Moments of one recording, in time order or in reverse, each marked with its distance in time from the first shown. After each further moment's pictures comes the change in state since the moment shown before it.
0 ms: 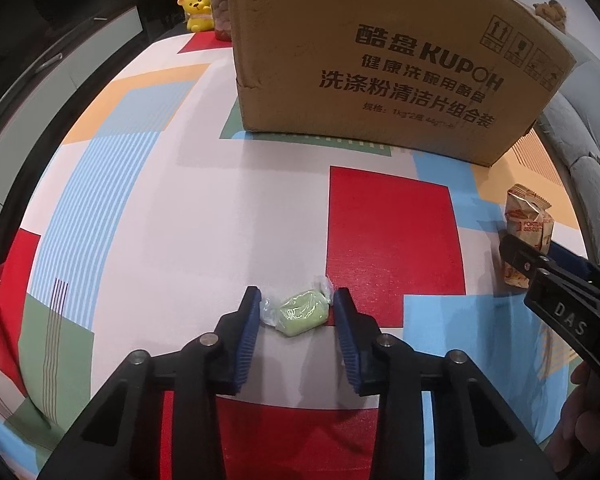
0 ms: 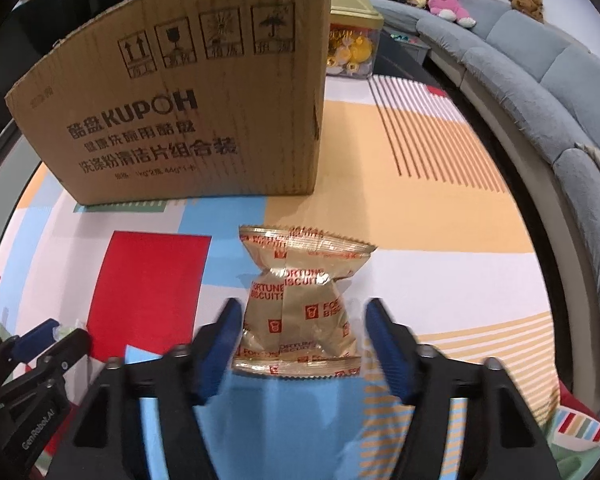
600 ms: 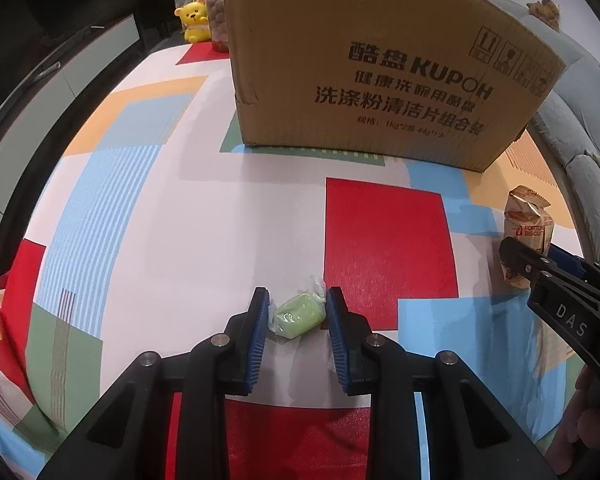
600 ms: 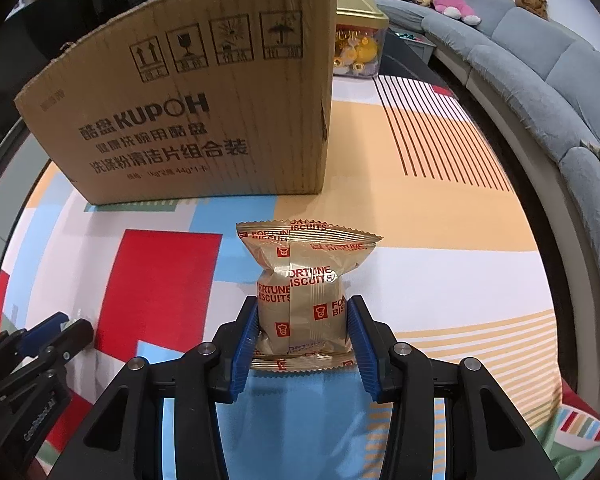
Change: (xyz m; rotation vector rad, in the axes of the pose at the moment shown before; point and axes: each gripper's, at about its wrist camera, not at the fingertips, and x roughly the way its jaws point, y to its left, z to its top) left arm -0.011 0.001 0.002 0.016 -0.025 -0.004; right arm -0.015 0.001 0.001 -0.006 -0.016 0.019
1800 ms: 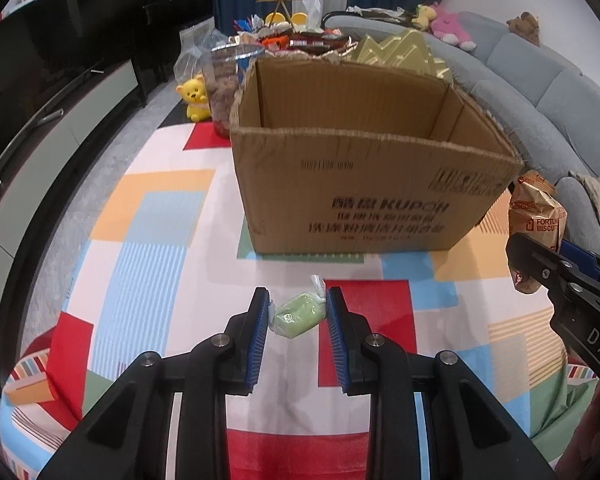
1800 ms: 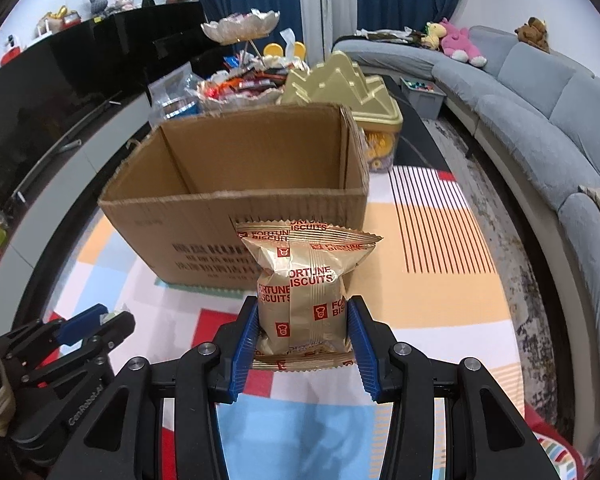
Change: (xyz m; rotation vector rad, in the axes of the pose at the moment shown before) left arm -0.070 0.001 0.058 0.050 -0.138 -0.005; right arm -0.090 0.022 0.051 -0.017 -0.172 0.067
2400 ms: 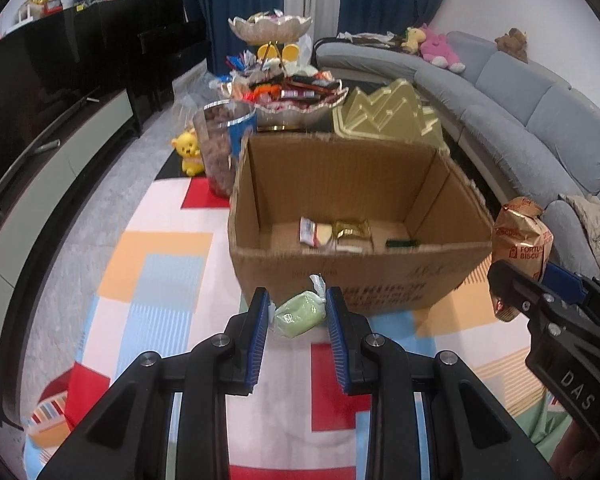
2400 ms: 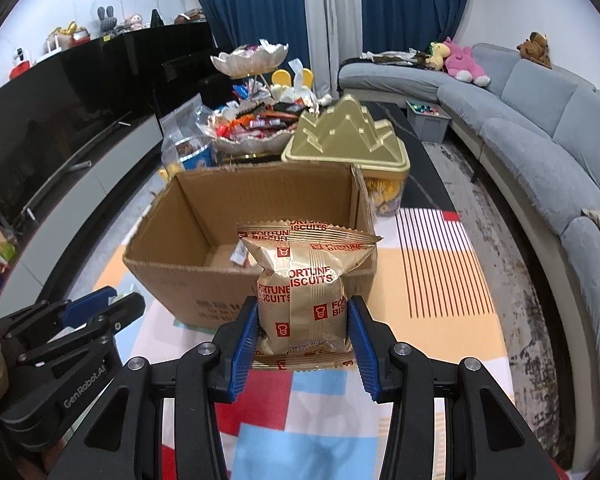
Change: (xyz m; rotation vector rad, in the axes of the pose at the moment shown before) left arm -0.026 -0.003 0.058 0.021 -0.095 -0.021; right arm -0.016 0.006 0.039 -0.005 -0.079 0.024
